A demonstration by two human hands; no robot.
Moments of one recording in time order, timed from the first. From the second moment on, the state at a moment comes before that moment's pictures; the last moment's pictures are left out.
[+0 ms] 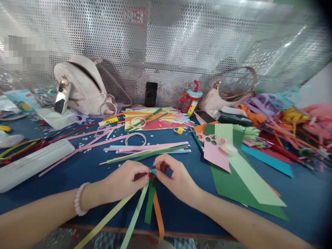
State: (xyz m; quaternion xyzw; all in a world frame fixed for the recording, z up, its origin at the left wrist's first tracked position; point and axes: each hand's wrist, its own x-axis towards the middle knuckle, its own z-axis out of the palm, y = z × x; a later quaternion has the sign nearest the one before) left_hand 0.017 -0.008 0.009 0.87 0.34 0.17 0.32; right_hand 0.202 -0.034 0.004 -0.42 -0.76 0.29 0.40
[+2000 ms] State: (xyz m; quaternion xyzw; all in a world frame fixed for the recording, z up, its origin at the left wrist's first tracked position) left_hand 0.014 -0.010 0.007 0.89 0.31 0.15 0.28; right_hand 0.214 -0.028 0.005 -0.27 -0.90 0.04 0.34
